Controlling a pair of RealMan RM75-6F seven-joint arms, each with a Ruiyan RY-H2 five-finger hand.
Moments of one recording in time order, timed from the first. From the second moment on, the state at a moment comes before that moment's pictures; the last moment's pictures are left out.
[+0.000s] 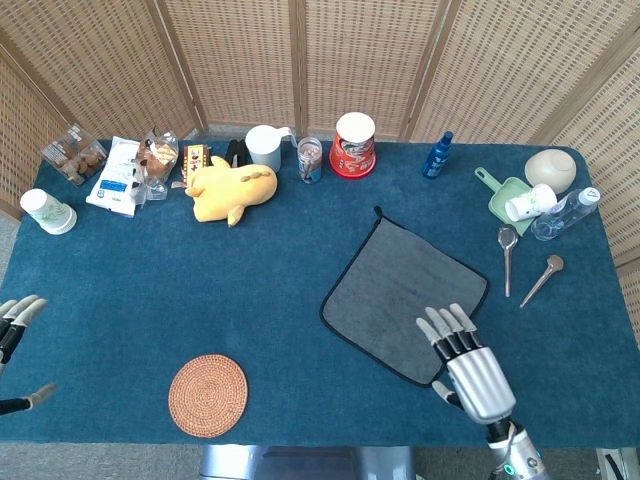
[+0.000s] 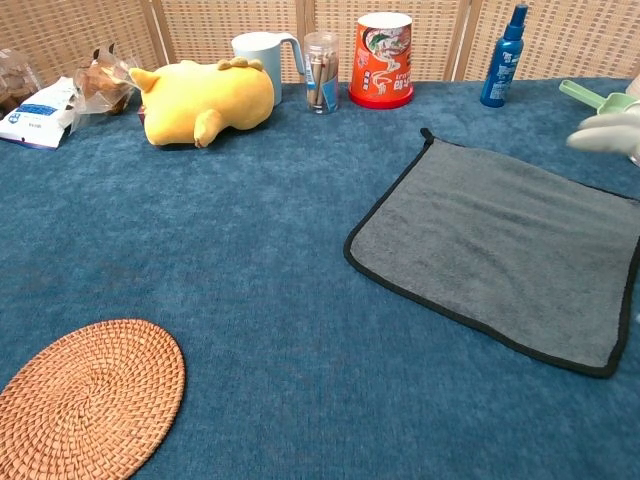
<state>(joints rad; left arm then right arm) -0.01 -0.76 0.08 -1.94 1.64 1.50 -0.06 0.14 -1.39 -0.01 -1.70 -1.80 1.41 -0.29</state>
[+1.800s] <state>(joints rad) -0.01 -0.76 0.06 -1.94 1.58 1.48 -0.08 0.40 -1.68 0.08 -1.60 -1.52 1.13 -0.33</state>
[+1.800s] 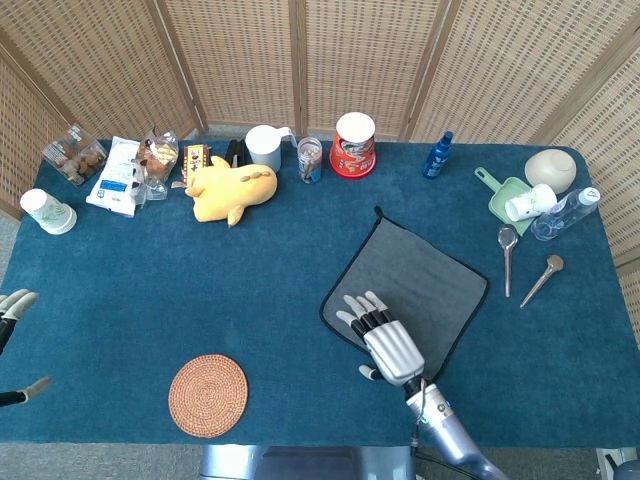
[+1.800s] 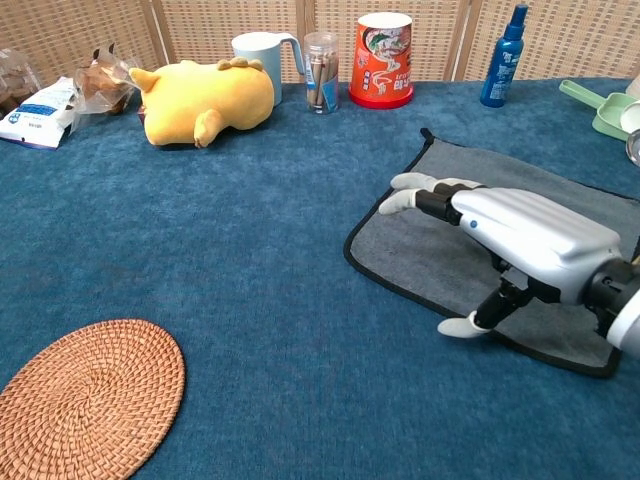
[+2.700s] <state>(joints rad) -0.02 -0.76 0.05 -1.94 1.57 1.47 -0.08 0.43 -1.76 0.09 -1.55 -1.47 1.15 -0.40</state>
